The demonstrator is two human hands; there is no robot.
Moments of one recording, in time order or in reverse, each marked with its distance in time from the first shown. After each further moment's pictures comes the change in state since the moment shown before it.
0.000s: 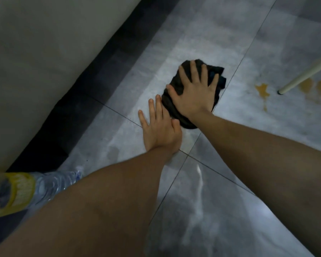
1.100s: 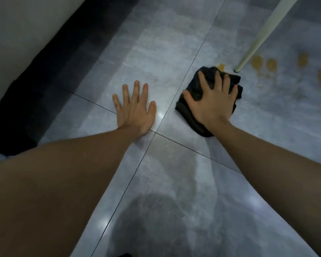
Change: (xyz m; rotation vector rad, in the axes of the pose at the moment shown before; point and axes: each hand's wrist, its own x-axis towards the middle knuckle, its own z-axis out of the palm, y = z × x) left_hand -0.004 0.008 -0.007 0.069 -0.092 0.130; right_hand -0.102 0.119 -0.022 0.009 0.087 0.254
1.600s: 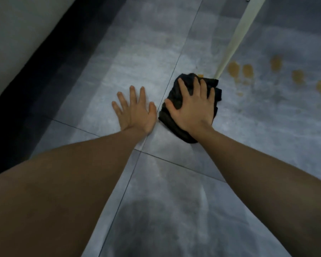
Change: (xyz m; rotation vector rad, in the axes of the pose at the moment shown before) left_hand 0.042 0.058 -0.005 -0.058 -0.014 -0.071; right_hand 0.019 0.002 0.002 -0.024 -0.029 -0.017
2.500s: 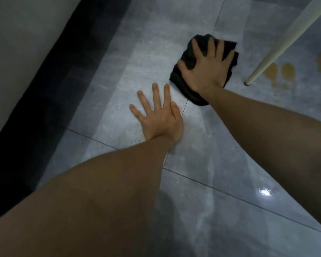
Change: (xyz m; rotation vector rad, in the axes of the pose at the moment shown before) left_hand 0.017 0.016 0.013 -0.012 0.083 -0.003; right_hand 0.134 -0.035 0.011 -0.003 0.022 0.020
